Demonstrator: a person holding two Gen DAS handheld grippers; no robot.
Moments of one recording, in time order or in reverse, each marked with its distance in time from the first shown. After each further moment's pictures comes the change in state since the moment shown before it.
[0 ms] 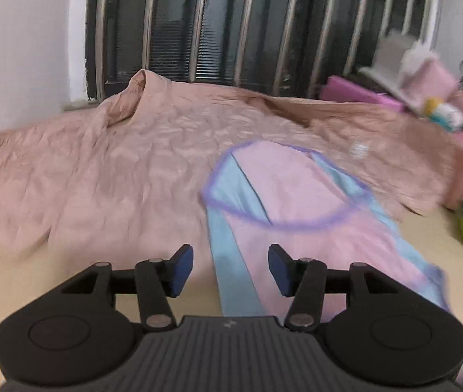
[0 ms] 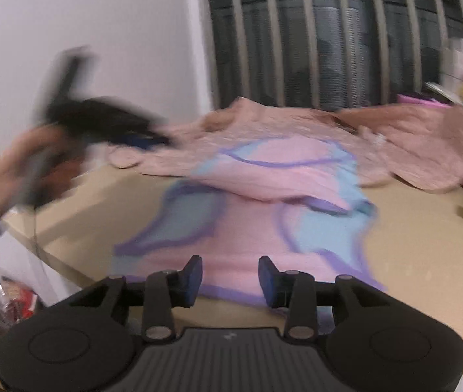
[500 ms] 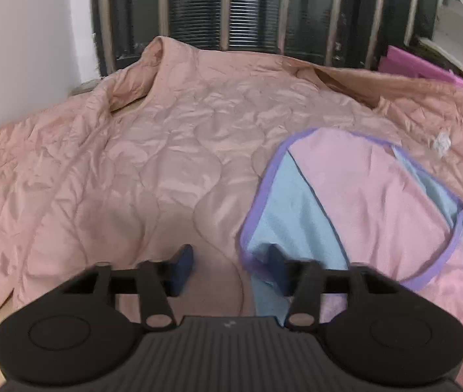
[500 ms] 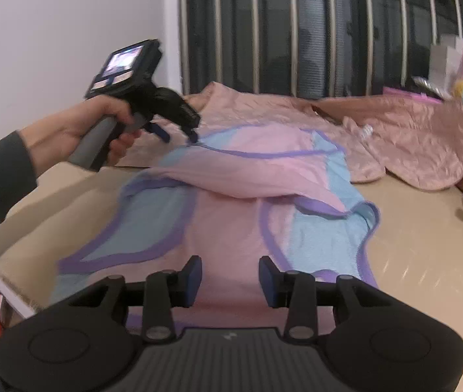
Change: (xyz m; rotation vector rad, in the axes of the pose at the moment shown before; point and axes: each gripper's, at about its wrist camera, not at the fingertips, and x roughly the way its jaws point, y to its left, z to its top) left arm 0.108 0.014 0.024 -0.011 0.075 0.109; right arm 0.053 -0.005 0.013 0.002 0.043 -0.162
